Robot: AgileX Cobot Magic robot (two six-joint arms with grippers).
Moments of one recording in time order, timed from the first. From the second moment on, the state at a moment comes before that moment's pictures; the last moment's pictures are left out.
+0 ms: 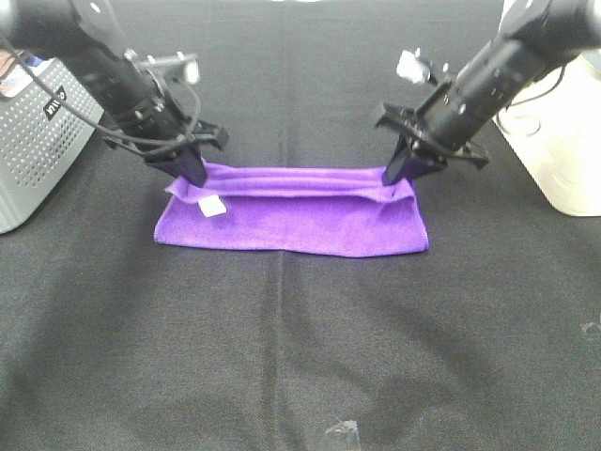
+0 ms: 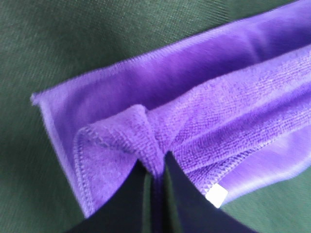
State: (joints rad) left arm -0.25 2.29 -1.77 -0.38 0.87 0.28; right arm 0.14 2.24 -1.62 0.57 0.90 -0.32
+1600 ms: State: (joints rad) left arm -0.17 2.36 -1.96 -0.36 1.20 0.17; right arm 0.14 2.19 -1.76 0.51 1.13 -0.27
